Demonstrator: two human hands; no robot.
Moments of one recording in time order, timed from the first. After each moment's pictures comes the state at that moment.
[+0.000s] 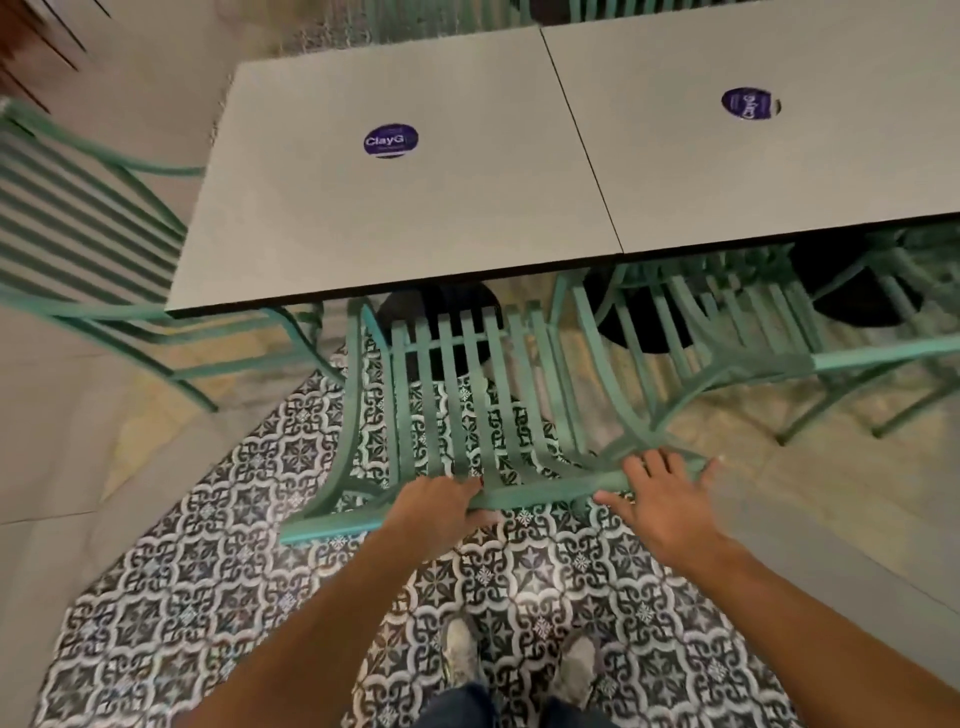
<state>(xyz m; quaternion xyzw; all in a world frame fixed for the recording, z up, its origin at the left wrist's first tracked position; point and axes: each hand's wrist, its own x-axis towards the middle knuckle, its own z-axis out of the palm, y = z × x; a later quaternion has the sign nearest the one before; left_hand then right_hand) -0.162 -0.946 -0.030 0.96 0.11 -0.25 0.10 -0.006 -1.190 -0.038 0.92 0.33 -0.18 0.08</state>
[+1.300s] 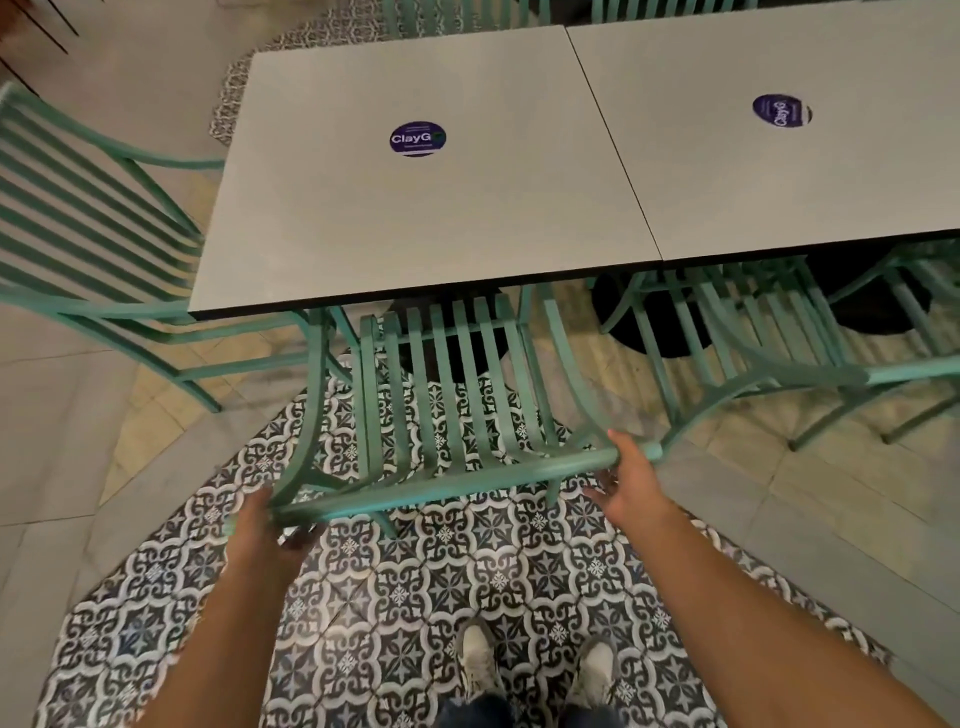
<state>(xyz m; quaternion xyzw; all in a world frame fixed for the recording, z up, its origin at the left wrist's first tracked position) -0.279 -0.788 -0.021 0.14 0.72 0.21 0.65 -0.024 -1.064 -0.055 0.57 -0.35 -0.35 -0.66</state>
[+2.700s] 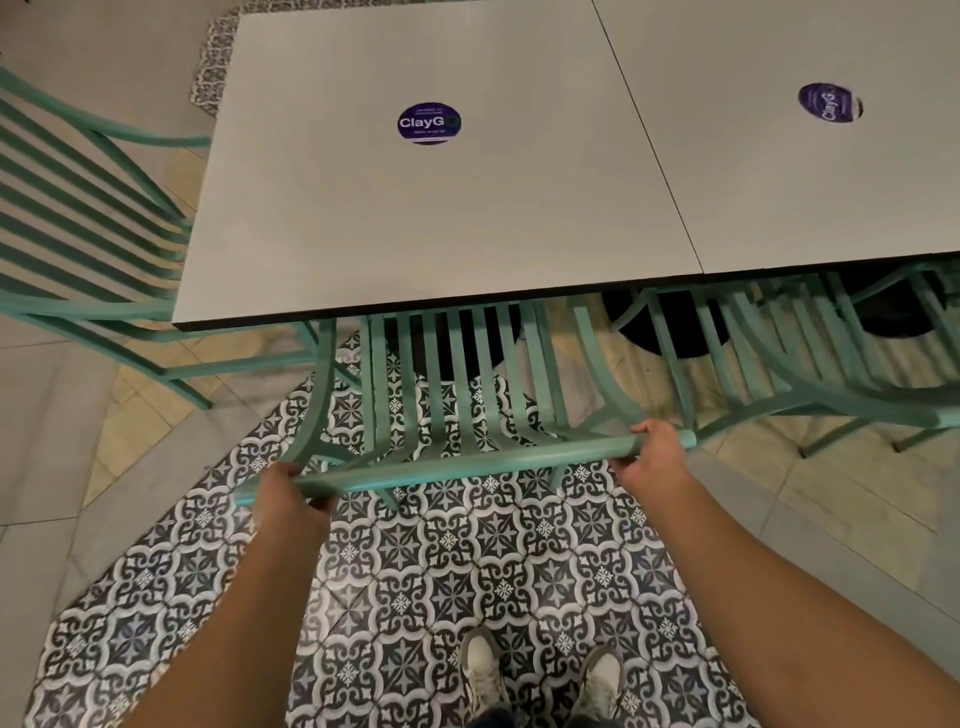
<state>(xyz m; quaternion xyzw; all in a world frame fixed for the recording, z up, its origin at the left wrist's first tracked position) -0.205 -0.728 -0.042 0.08 0.72 0.23 0.65 0.045 -0.995 -0.068 0.53 -0.45 -0.25 -0.67</state>
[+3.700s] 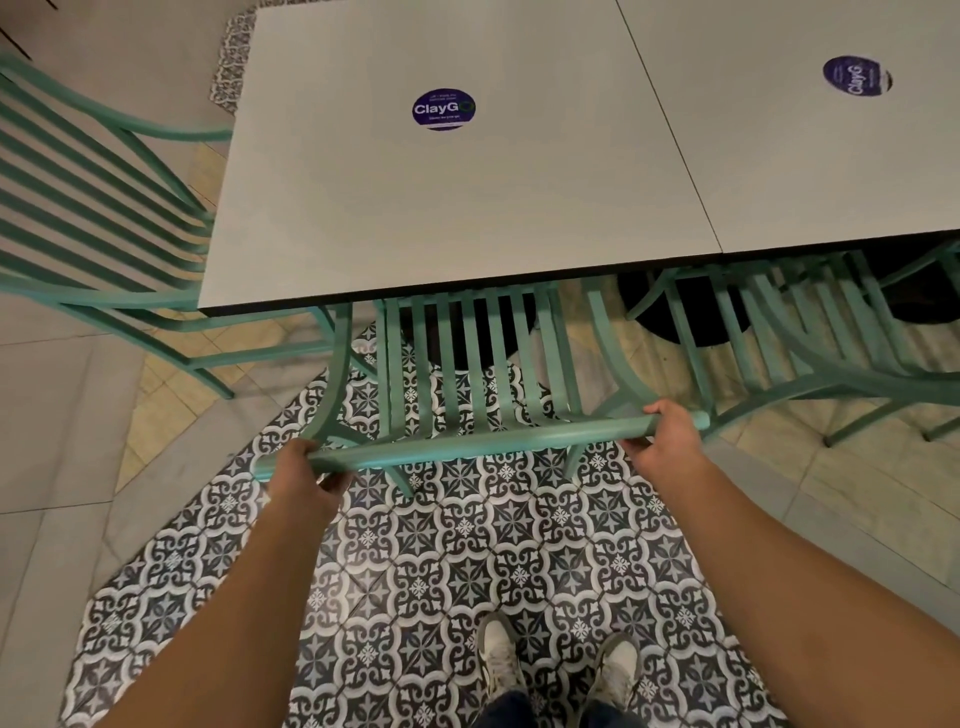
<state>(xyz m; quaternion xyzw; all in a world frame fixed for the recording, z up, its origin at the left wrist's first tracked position) -0.217 -0.724 -0.038 0.14 0.70 0.20 0.67 0.033 -0.996 -0.059 0.54 -0.44 -0.27 -0.67</state>
